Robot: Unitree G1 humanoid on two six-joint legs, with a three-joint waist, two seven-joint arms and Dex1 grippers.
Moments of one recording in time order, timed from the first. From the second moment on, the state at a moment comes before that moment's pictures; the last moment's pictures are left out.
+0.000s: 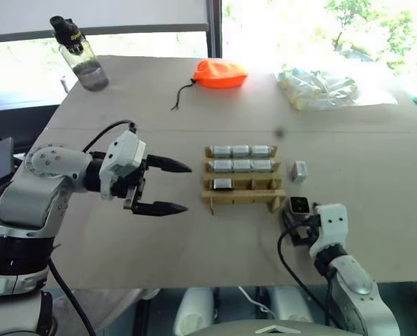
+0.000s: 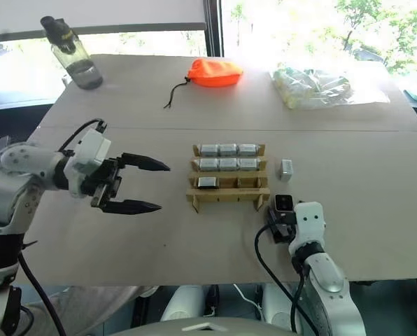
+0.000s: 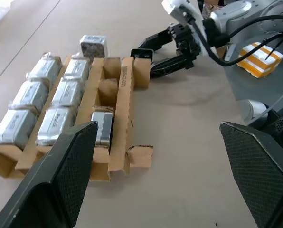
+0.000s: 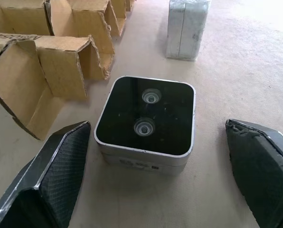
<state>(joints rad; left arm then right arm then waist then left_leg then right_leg) -0.39 0.95 0.10 -0.19 -0.56 0.39 -1.50 0.35 -0.10 0.11 -0.55 0.08 0.38 0.14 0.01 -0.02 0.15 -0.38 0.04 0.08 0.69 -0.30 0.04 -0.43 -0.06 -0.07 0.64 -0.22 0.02</state>
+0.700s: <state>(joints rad) -0.51 0.89 0.00 -0.24 -0.57 0.46 -1.37 0.28 -0.32 0.05 -0.52 -0.04 0.12 0.19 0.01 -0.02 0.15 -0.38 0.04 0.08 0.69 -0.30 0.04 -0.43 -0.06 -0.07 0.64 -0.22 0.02</state>
